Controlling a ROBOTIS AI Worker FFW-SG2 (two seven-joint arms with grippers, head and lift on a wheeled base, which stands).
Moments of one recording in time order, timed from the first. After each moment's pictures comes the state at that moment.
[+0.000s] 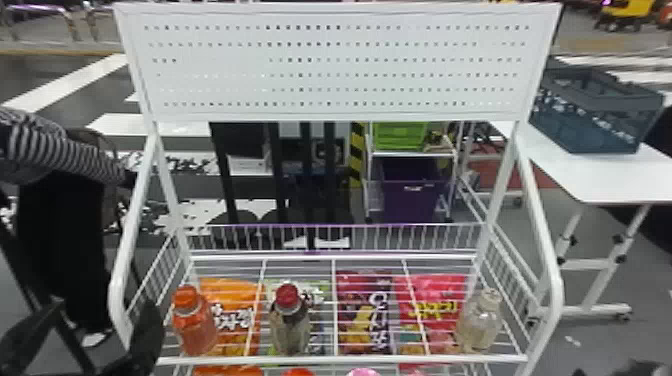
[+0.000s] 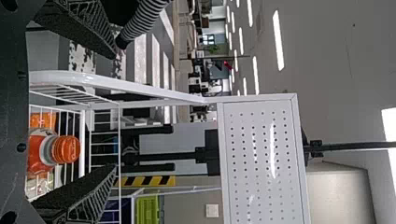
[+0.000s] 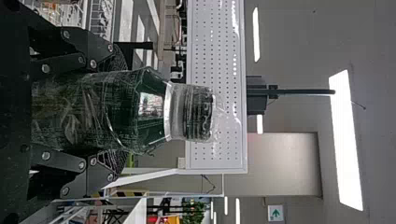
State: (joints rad) left arm 0.70 0.29 0.08 -2.37 0.19 0.08 0.28; right arm 1.16 0.00 -0.08 -2.50 -0.10 -0.35 0.23
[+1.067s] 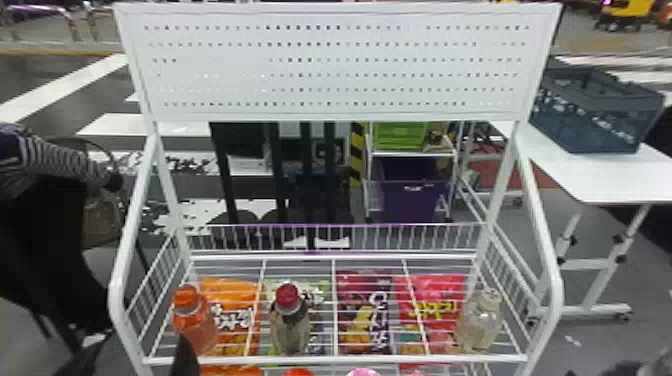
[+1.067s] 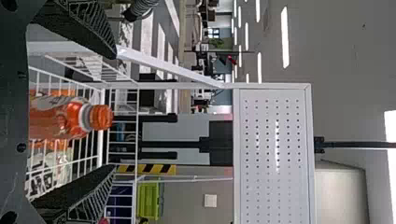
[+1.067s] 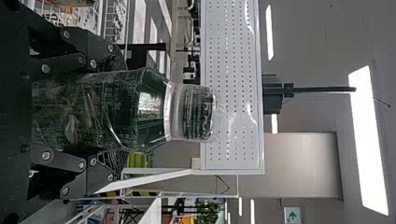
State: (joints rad) left arm 0.73 0.28 -0.07 -2.21 0.14 -0.14 0.34; right arm 1.15 0.00 -0.09 -2.52 -0.10 -0.28 0.23
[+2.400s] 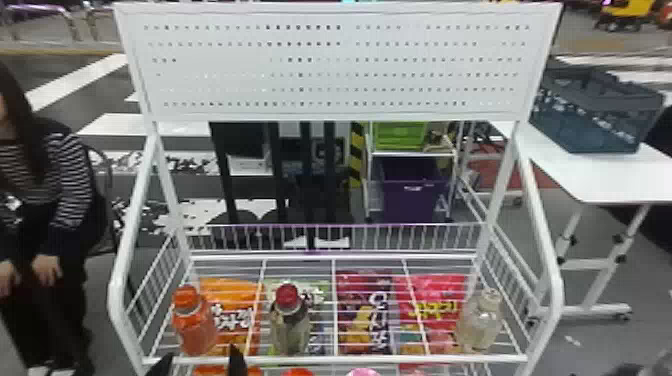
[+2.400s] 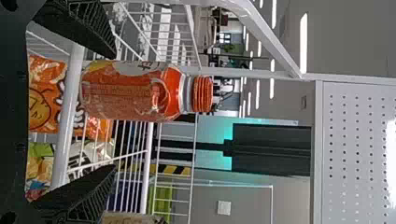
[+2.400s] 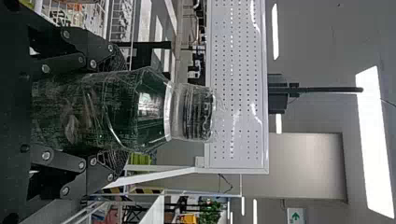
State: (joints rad) left arm 0.25 0.24 -0.31 -1.38 0.22 -0.52 0.39; right arm 1.15 0.00 -0.10 -2.52 -0.09 -0.26 0.23
